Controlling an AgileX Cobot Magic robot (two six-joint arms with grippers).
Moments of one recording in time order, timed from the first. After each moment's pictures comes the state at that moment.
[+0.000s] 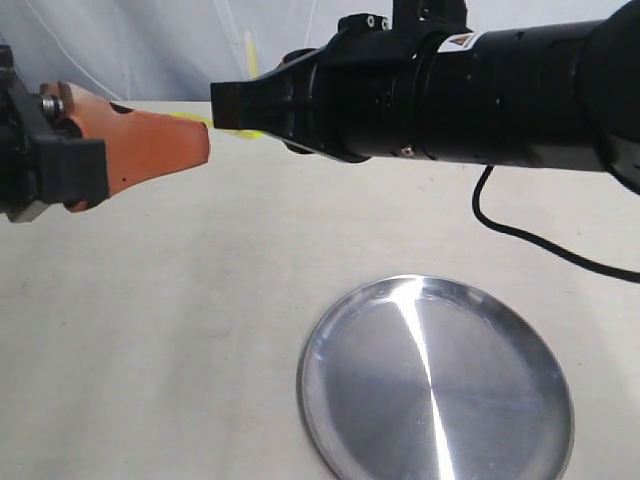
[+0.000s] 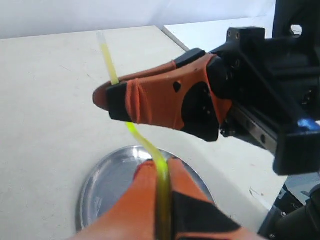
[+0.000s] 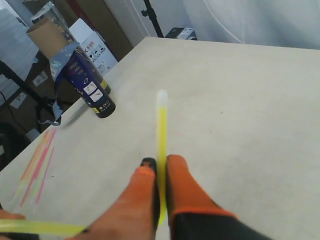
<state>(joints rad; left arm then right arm) -0.47 0.89 -0.76 -0.94 0.49 0.54 0.84 1.33 -0.95 0.91 0.16 -0.54</state>
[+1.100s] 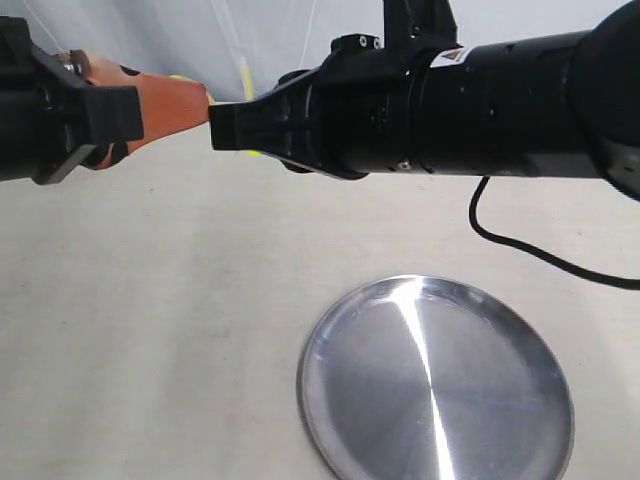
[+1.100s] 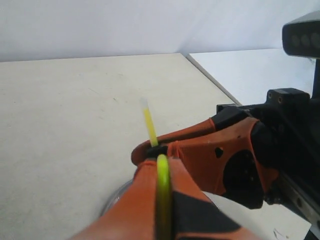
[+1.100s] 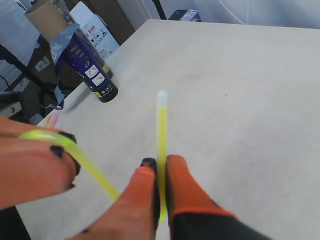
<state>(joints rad) -0.47 0.95 -0.76 -0.97 0.34 0.55 0.84 1.34 -0.95 0.94 0.21 -0.55</state>
